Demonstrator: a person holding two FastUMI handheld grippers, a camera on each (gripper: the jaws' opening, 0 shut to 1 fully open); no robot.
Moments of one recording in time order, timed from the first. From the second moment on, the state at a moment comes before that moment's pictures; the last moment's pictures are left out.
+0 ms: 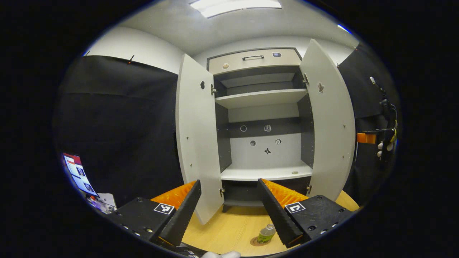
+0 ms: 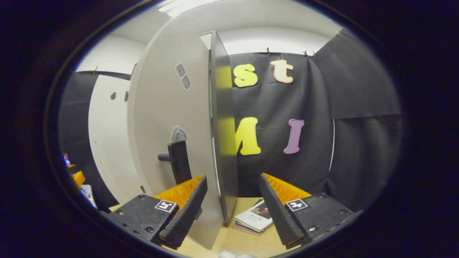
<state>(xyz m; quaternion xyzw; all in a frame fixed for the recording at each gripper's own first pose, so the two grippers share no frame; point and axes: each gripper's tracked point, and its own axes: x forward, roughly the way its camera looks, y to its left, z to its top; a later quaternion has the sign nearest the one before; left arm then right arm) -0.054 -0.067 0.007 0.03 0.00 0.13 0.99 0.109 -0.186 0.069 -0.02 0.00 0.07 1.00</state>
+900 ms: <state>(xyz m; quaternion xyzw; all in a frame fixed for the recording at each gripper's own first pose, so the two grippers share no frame) -0.020 0.005 -0.007 0.02 0.00 0.06 1.00 0.110 -0.068 0.064 -0.02 0.00 0.05 1.00</state>
